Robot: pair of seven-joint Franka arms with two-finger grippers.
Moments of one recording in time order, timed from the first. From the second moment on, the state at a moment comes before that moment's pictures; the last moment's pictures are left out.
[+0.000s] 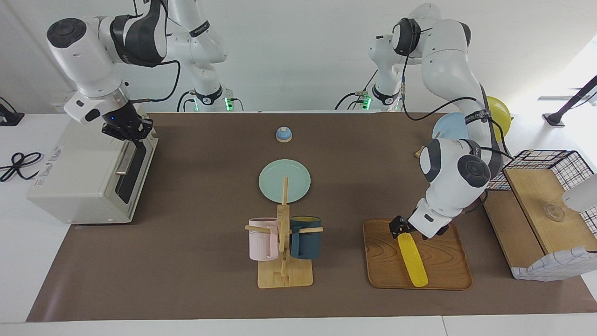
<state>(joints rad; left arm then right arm) -0.19 0.67 -0.01 -1.32 -0.07 2.06 -0.04 -0.16 -0.13 0.01 -1.99 -0.05 1.82 -0.26</state>
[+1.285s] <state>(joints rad) -0.18 0.81 -0.01 -1.22 -0.07 2.15 -0.04 -0.24 -0.09 0.01 -2.05 -0.05 1.89 -0.31</state>
